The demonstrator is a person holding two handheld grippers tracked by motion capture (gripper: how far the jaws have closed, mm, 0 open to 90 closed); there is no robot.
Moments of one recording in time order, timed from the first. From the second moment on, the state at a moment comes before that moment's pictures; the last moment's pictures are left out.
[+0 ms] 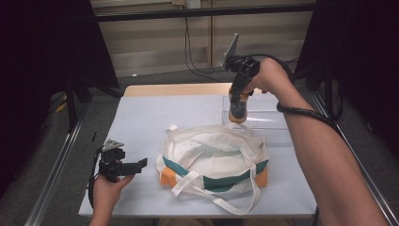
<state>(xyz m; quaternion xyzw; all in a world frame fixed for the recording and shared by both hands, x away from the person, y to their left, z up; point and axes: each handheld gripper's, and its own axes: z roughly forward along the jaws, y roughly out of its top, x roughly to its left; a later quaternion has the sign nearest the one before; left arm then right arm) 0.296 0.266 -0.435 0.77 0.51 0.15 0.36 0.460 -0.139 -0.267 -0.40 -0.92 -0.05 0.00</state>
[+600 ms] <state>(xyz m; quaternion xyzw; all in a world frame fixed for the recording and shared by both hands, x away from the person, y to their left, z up) 0.296 0.265 -0.435 0.76 0.51 0.15 0.37 0.465 -0.130 -0.286 -0.39 -0.92 -0.04 0.01</state>
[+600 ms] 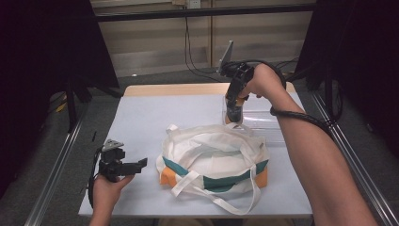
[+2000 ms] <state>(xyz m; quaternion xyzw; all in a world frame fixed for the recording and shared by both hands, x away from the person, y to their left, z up) 0.296 0.264 -0.435 0.77 0.51 0.15 0.37 0.464 -0.126 -0.303 -0.38 -0.93 -0.03 0.01</state>
